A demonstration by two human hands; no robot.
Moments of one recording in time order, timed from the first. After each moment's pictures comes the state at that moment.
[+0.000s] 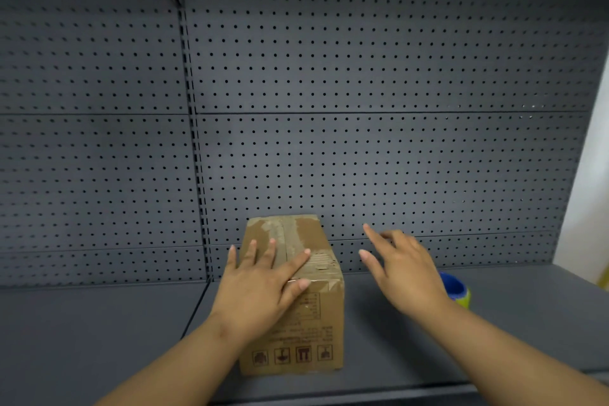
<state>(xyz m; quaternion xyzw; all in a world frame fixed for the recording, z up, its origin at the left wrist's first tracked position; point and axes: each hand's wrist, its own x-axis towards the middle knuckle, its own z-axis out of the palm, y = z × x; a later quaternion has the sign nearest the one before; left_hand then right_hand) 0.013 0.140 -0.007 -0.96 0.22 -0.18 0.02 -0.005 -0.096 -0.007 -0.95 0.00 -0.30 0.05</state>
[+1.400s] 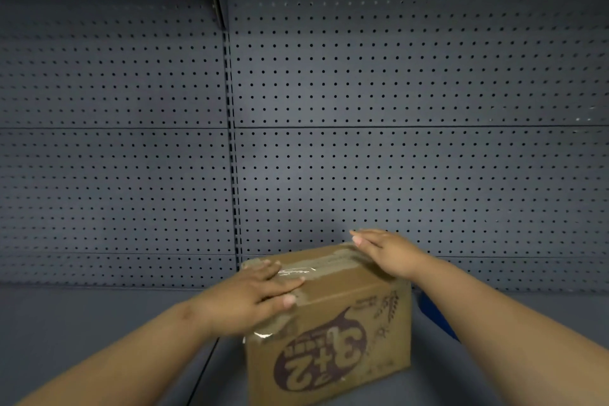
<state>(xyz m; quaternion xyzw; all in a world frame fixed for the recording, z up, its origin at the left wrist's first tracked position) 0.021 0.211 0.023 -0.95 0.29 0.02 -0.09 0.058 -0.061 0.041 -0.97 -0.09 -0.05 0.21</state>
